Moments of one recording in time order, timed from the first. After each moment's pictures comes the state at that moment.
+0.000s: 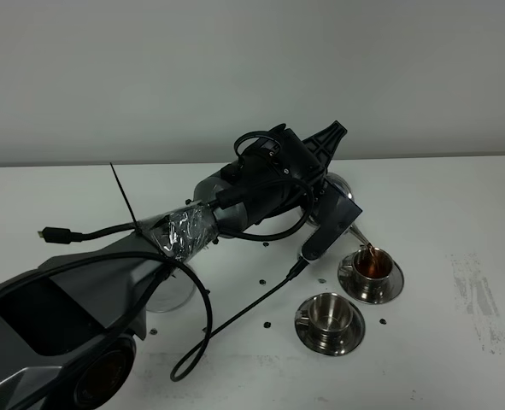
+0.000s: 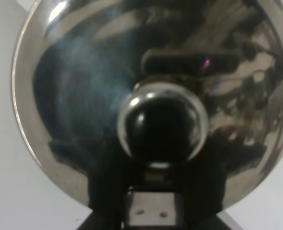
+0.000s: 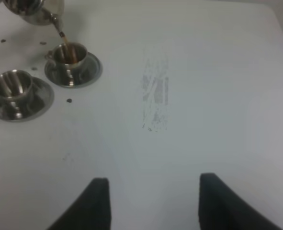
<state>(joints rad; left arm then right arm) -0.71 2.50 -2.25 0.54 0.65 1.48 -0.01 0.00 -0.49 0.06 1.08 -0.13</state>
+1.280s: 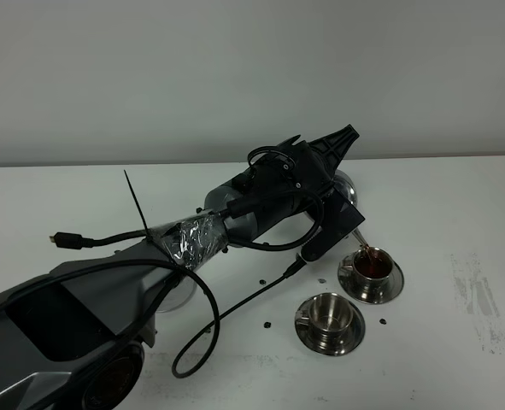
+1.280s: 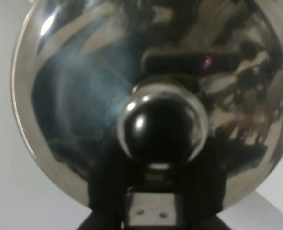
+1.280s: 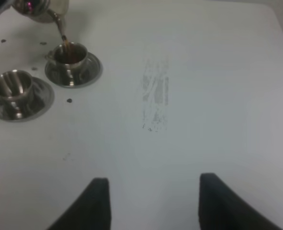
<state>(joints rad) -0.73 2.51 -2.25 0.67 0.60 1.49 -0.01 0.00 -0.49 0.06 1.08 -0.13</state>
